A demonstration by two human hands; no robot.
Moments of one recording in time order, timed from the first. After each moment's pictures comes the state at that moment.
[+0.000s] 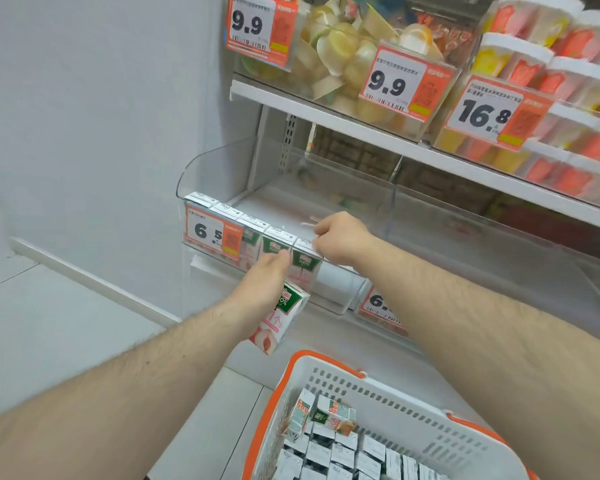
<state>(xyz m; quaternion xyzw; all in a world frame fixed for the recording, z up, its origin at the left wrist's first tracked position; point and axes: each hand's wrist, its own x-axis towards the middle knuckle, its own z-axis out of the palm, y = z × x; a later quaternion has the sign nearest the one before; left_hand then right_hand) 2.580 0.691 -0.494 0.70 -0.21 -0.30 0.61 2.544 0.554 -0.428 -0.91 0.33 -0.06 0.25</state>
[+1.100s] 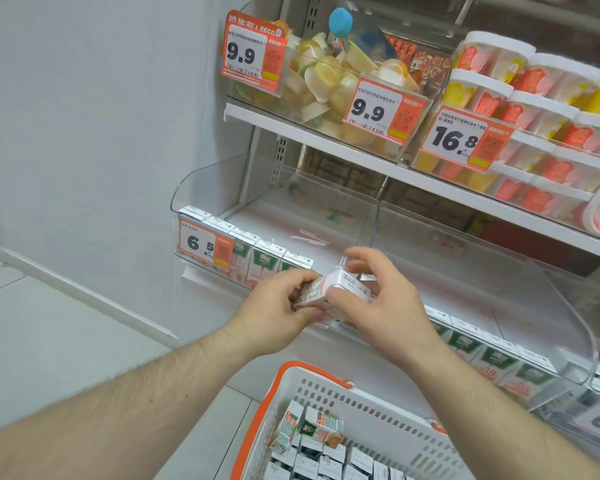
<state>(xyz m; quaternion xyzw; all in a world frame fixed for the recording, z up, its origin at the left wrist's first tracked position) 2.561 0.690 -0.505 0.64 -0.48 -0.15 0.58 2.420 0.608 -0.425 -0.87 0.26 -0.25 0.35</state>
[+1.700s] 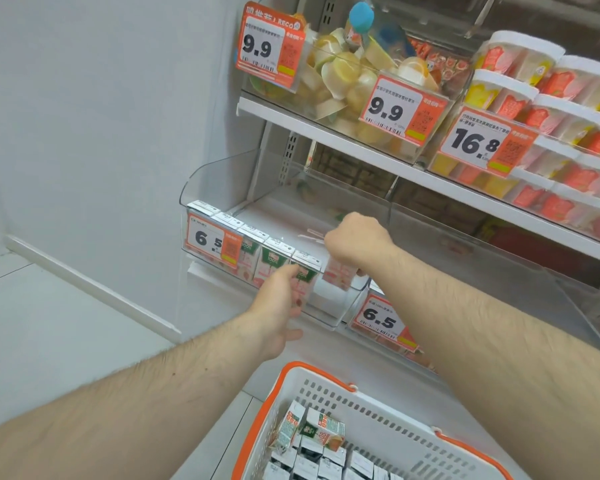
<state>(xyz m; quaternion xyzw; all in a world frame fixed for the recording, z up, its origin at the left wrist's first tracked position) 2.556 0.675 -0.488 0.55 -0.02 -0.44 0.71 2.525 0.578 -0.383 -0.91 0.41 -0.03 0.11</state>
